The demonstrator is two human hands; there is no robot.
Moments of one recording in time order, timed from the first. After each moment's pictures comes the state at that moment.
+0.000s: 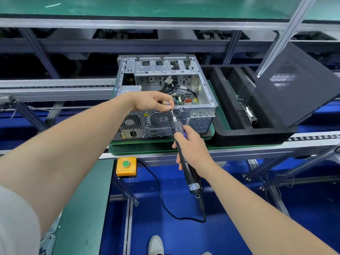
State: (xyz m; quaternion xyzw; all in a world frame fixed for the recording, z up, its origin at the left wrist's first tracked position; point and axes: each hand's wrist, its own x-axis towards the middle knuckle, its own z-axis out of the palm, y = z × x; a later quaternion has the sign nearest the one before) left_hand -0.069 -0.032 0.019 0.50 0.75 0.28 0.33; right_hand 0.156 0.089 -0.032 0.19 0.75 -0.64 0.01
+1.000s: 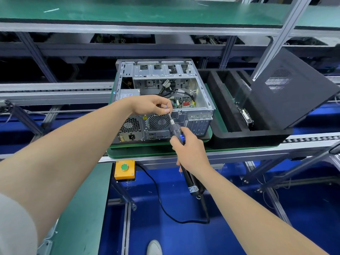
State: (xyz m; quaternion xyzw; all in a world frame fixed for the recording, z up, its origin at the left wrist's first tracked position) left_hand -0.064 -0.034 0.019 0.48 0.76 0.29 0.32; right_hand 0.162 0.081 -0.024 0.19 0.82 -0.54 -0.05
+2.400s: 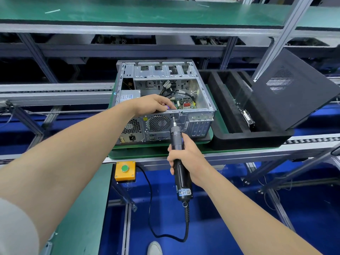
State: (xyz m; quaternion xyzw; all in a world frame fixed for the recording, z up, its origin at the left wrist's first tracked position) left_hand -0.055 -0.029 0.018 0.34 0.81 0.36 0.31; right_hand 0.168 0.081 -0.031 0.15 0.59 -0.79 0.09
